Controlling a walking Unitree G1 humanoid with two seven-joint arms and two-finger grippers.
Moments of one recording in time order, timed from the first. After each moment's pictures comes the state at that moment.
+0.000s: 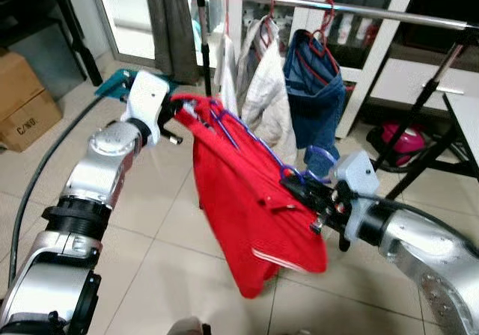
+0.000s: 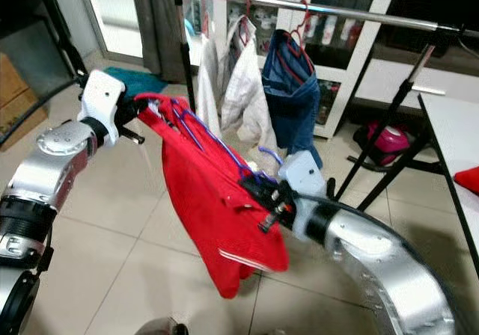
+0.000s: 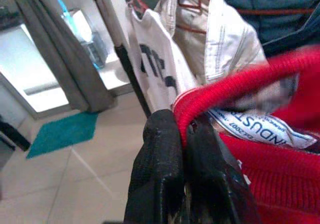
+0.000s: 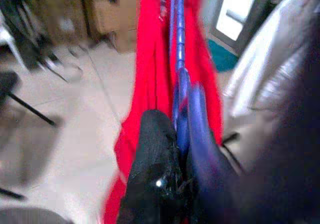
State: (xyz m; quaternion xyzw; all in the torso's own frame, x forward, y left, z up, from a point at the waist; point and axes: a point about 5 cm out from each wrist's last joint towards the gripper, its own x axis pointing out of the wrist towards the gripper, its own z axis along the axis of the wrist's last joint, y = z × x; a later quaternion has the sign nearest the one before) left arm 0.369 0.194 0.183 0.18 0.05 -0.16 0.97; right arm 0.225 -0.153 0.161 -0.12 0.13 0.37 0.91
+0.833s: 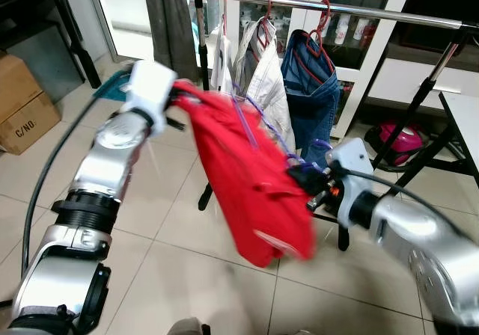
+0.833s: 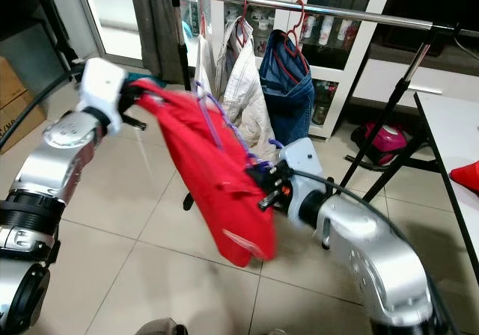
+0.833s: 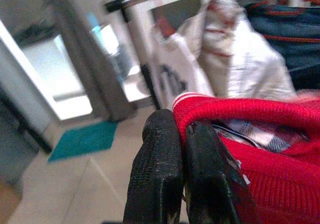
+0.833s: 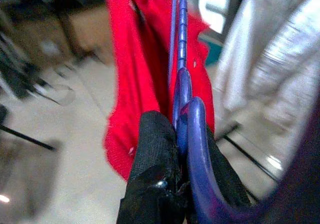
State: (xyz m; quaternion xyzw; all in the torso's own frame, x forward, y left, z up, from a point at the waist) left arm 0.377 0.196 0.190 0.15 0.02 -0.08 0.99; right arm 0.241 -0.138 0.162 0.00 0.13 0.35 0.93
